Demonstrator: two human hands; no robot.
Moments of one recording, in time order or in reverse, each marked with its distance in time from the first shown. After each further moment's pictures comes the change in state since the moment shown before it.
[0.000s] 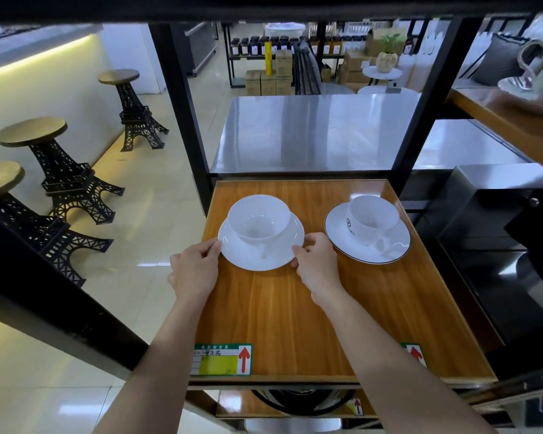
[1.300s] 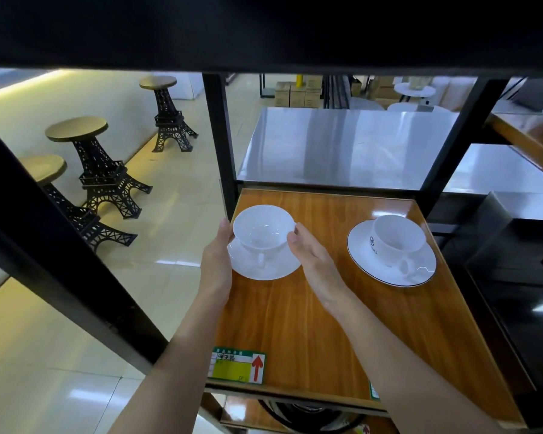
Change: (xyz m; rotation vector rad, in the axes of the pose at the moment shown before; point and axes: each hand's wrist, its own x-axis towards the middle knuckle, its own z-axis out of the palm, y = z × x) left_hand -0.017 0.035 -0.011 -0.555 -0.098 0.033; right_hand -0.012 -0.028 0.007 0.097 -0.465 -0.201
